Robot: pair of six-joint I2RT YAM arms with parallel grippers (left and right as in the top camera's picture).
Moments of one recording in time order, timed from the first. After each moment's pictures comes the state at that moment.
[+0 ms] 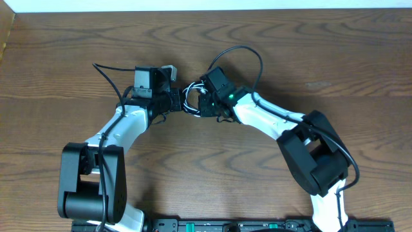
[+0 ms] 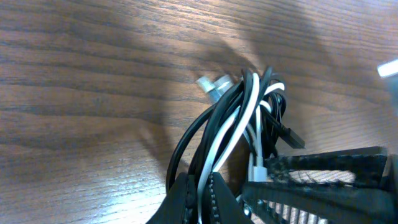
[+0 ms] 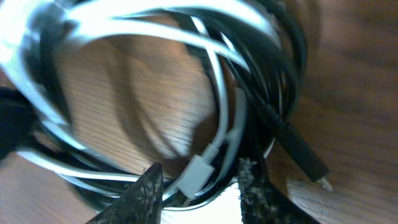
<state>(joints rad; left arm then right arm) -0.11 1.71 0.92 -0.17 0.41 -0.23 0.68 2.10 1.39 -0.34 -0.14 0.60</state>
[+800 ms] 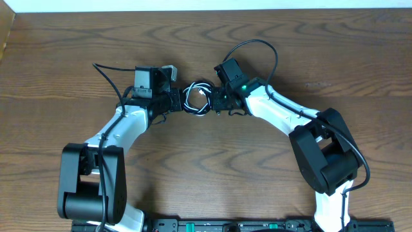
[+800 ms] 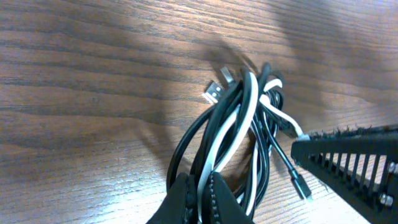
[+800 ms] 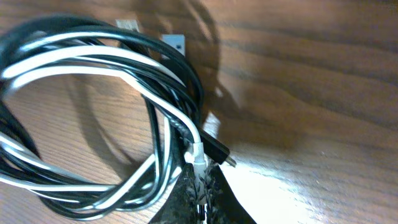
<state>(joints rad) -0.11 1.71 0.92 -0.18 0.41 -0.23 0.59 2.06 1.39 -0.43 -0.14 0.56</state>
